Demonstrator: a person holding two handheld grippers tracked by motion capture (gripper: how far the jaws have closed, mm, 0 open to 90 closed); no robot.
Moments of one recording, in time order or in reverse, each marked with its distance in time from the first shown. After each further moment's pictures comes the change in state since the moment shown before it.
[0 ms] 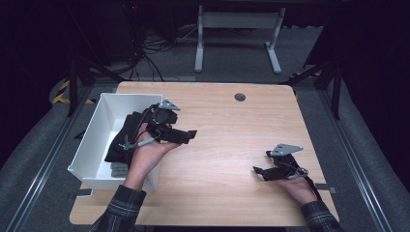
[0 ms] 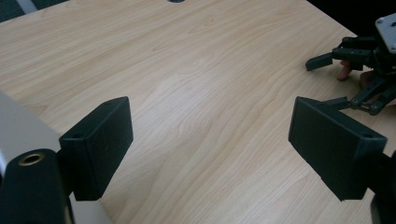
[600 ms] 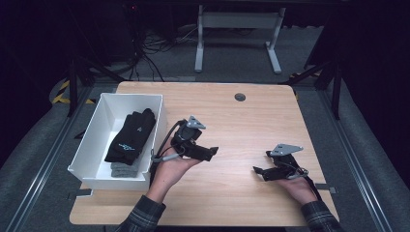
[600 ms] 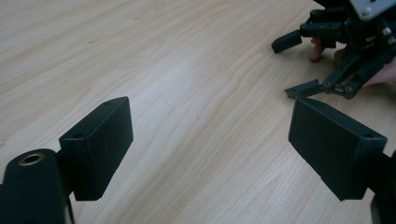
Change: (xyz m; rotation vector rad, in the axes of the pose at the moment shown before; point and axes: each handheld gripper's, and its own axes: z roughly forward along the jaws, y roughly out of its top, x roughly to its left) left arm -0.047 -0.015 0.046 0.031 -0.059 0.070; right arm 0.000 0.000 0.000 0.000 0.000 0.000
